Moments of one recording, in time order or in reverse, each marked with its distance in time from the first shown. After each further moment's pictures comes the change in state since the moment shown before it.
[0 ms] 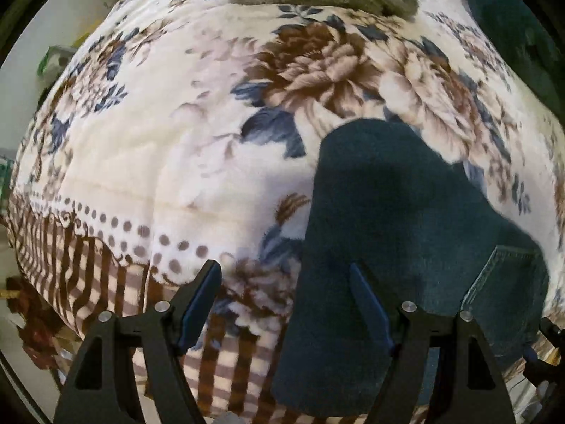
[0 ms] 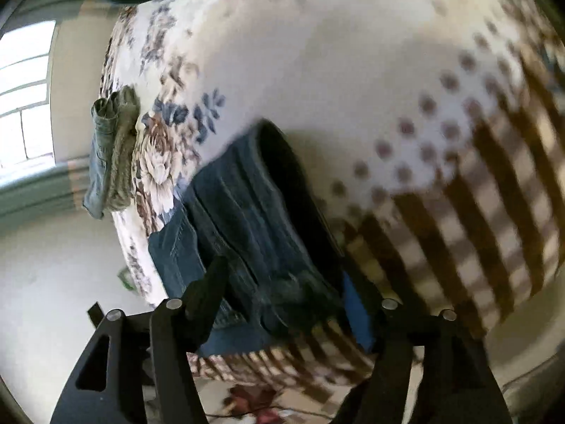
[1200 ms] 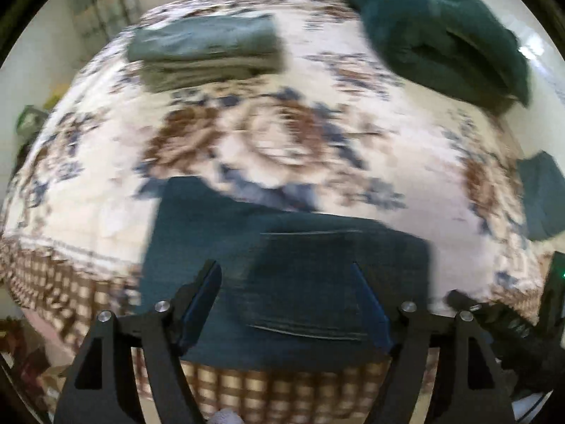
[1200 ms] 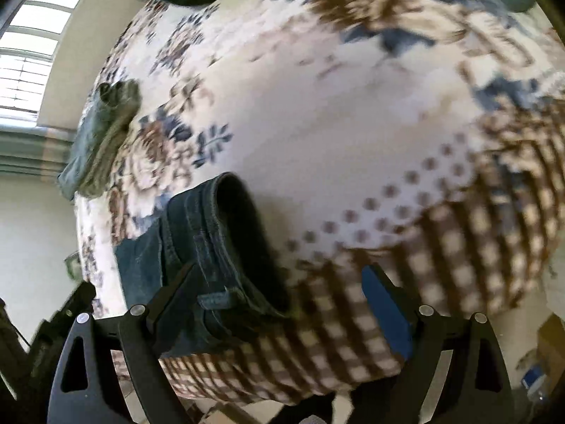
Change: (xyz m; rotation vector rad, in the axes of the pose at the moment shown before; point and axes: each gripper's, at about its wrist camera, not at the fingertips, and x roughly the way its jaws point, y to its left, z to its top) left arm -0.095 -0.121 -0.030 0.097 -0.218 -0.098; right arm -0.046 0.032 0.008 -0.263 -0.155 -0.174
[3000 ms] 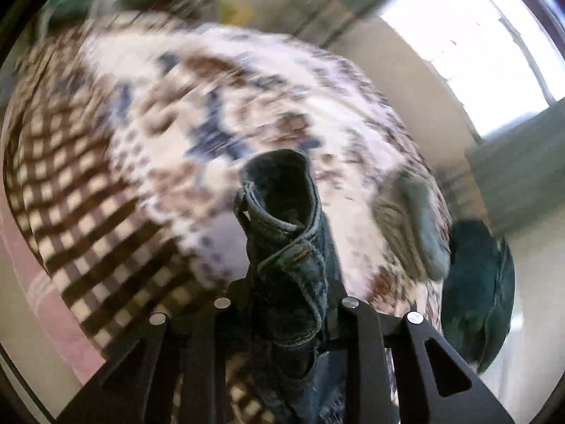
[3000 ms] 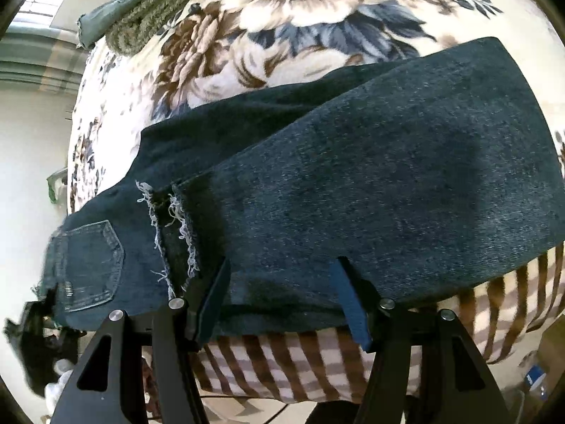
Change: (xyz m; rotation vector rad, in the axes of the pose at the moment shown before) left arm -0.027 0.433 -0.051 -0.838 -0.348 -0.236; right arm 0.168 0.238 -0.164 -0.221 0.154 -0.107
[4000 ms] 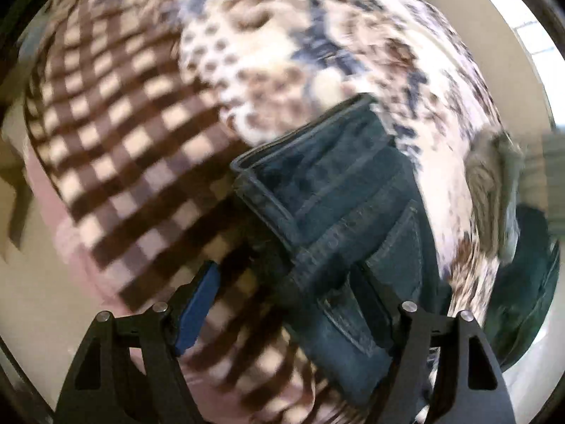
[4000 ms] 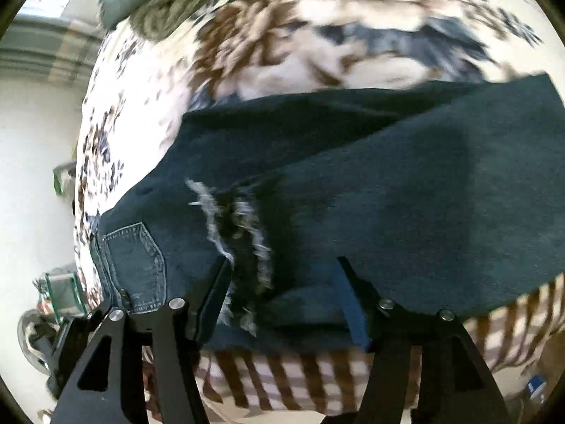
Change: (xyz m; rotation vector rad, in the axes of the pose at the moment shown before) left arm 0.064 0.095 -0.018 -0.225 0.337 0.256; right arm 0.025 0.052 0.005 0.007 -0.007 0.003
